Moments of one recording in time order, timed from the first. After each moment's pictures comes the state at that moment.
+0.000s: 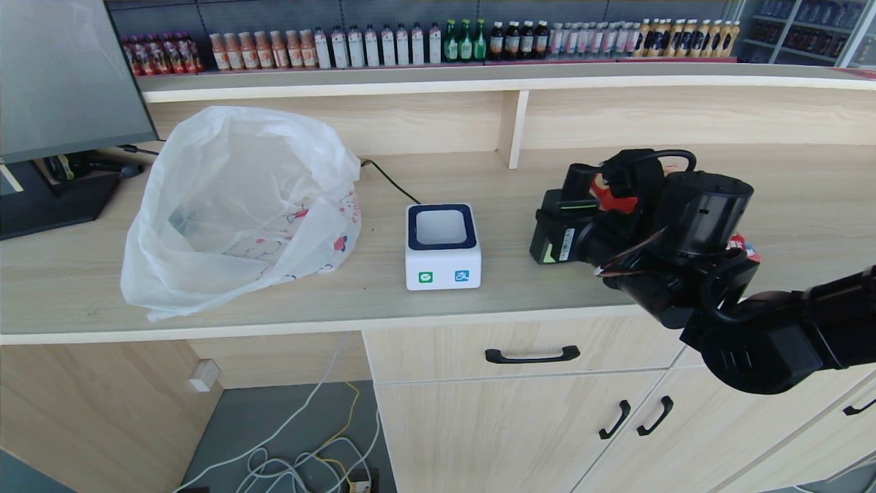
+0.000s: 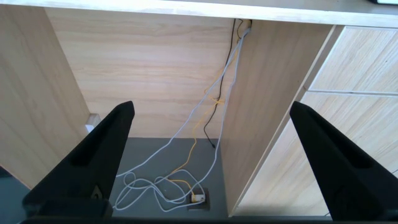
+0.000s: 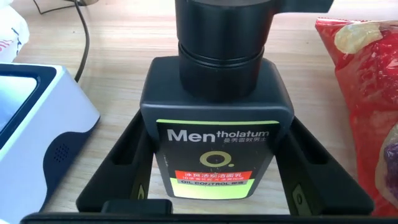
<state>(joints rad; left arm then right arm) 0.00 0.00 0.00 0.00 0.00 0.00 0.48 1.87 -0.96 -0.95 -0.28 0.00</state>
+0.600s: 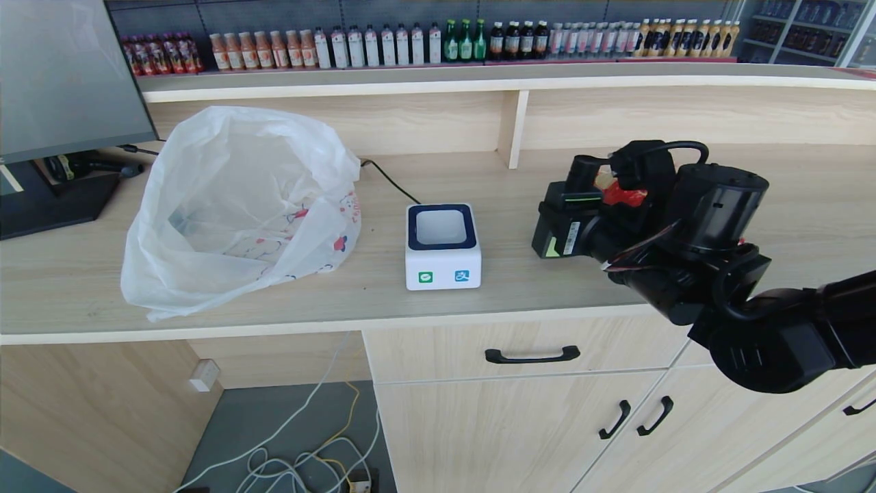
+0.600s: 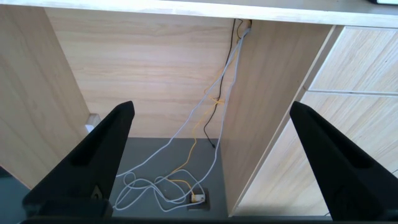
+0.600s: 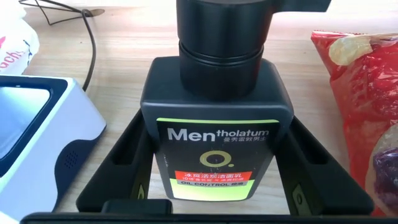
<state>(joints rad) 0.00 0.00 0.00 0.00 0.00 0.00 0.48 1.85 -0.96 -0.96 -0.26 0.00</state>
